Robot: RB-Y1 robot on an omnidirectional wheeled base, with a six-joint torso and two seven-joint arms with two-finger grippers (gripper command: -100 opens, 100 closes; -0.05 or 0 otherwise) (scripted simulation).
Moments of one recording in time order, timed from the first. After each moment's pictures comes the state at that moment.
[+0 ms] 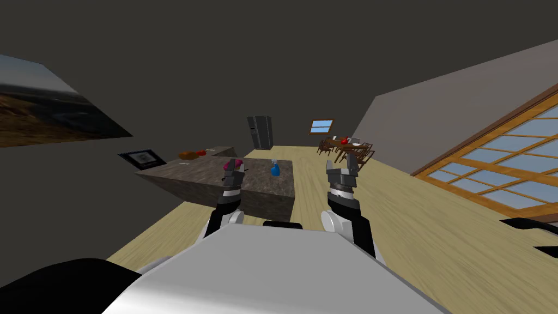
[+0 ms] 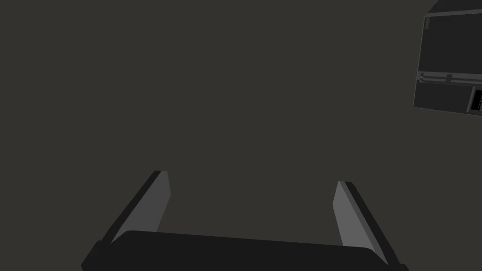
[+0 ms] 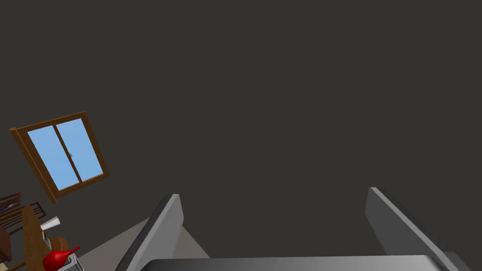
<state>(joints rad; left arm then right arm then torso) 0.55 0.04 -0.07 -2.32 0.03 -0.46 -0.15 0.50 0.04 0.06 -2.37 -0.10 -0.44 0.10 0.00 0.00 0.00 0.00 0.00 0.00</state>
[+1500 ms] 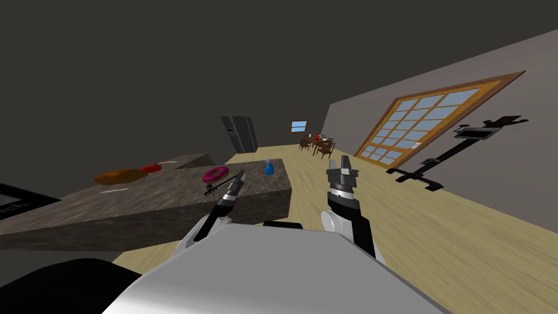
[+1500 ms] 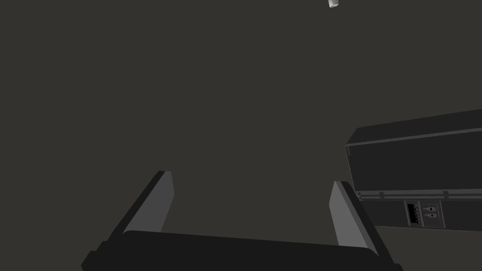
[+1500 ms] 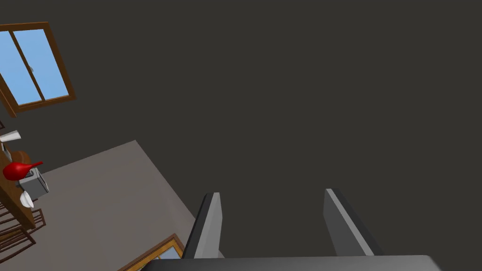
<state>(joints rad) 0.54 0.39 0.00 -2.04 0.06 -0.47 -0.10 0.50 0.04 0.06 -2.37 -0.10 -0.44 0.10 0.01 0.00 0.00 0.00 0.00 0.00</state>
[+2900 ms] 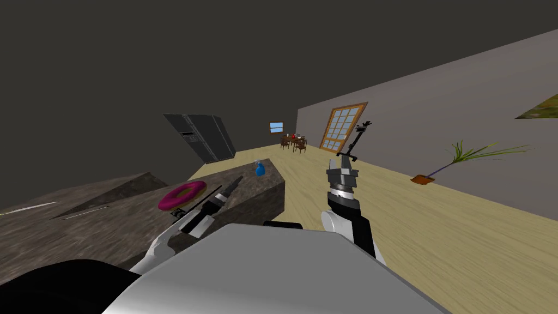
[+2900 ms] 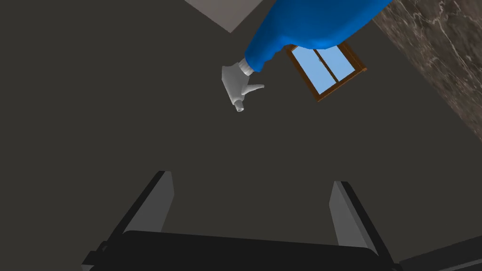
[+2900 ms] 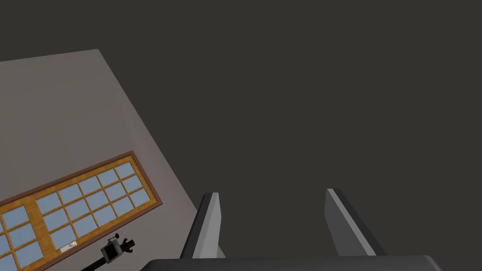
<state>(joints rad) 0.49 0.75 0.02 -1.77 0.01 -0.48 -0.07 0.50 0.04 0.06 -2.37 -0.10 -0.44 0.10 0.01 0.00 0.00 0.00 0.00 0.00</state>
